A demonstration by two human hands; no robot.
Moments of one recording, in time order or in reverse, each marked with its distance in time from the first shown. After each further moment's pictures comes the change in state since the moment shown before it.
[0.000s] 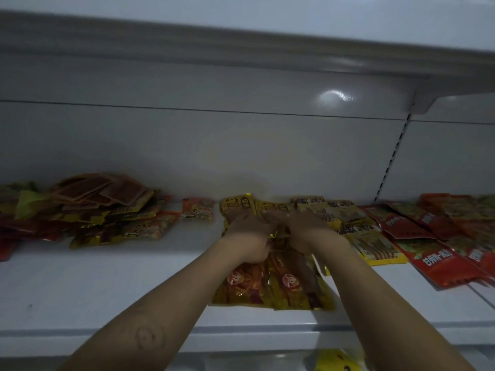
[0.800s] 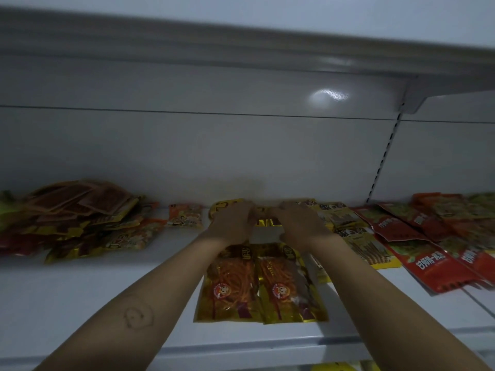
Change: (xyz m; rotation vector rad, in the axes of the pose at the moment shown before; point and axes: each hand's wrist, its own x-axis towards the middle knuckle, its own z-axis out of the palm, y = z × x) left_hand 0.042 -0.031 0.003 -0.398 0.221 -0.082; right_hand 0.031 0.032 0.014 -0.075 0.350 -0.225
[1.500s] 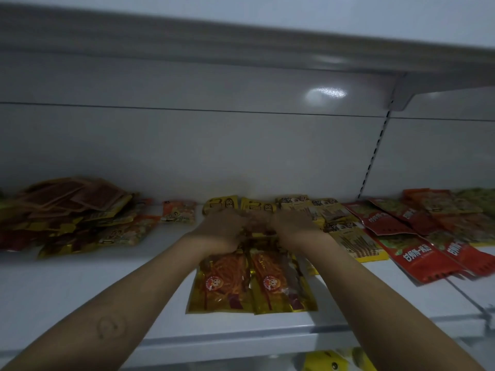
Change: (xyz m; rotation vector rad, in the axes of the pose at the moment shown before) left_hand -0.025 0.004 -0.006 0.280 -0.144 0.125; right_hand -0.018 -0.021 -0.023 -0.128 -0.255 0.058
